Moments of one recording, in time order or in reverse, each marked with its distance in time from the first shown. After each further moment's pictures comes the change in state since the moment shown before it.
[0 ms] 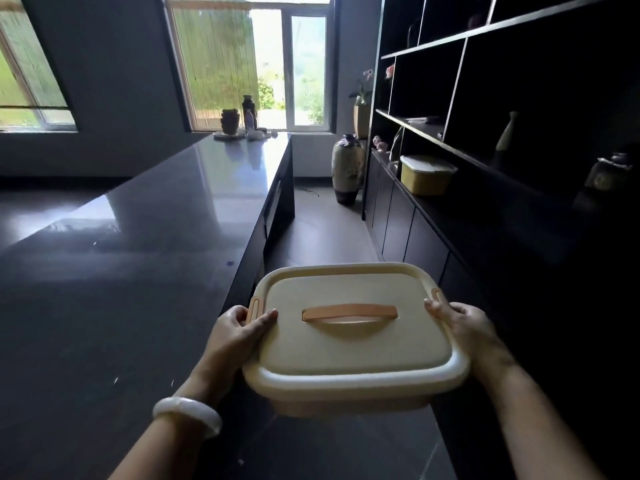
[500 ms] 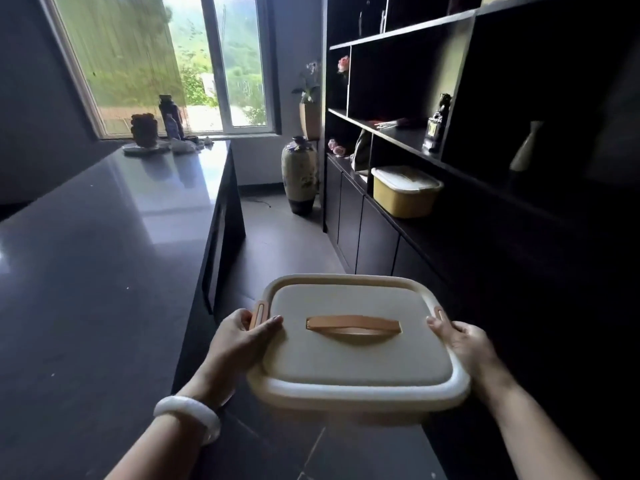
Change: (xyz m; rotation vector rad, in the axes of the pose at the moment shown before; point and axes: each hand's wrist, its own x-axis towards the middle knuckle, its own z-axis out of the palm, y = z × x) left_hand 0.421 0.036 0.100 0.075 -0.215 0.030; right_hand 0.337 -0.039 0.103 0.072 0.185 0.093
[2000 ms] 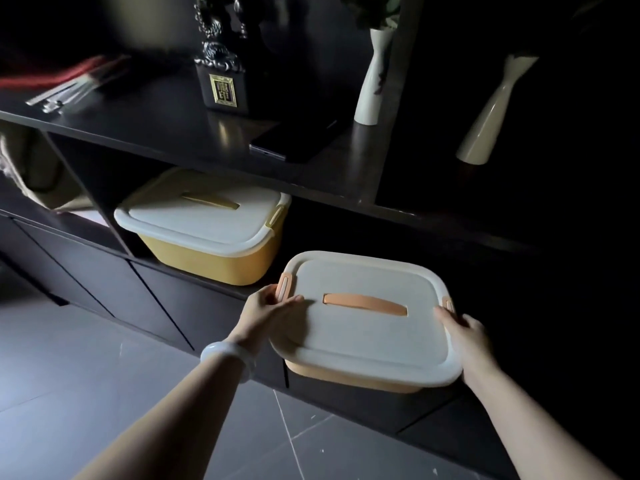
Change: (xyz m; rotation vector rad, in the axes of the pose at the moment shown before) left_hand 0.669 0.037 0.507 0.078 -1.134 -0.005; right_hand 0.500 0.006 -0.022 0.088 1.189 0.365
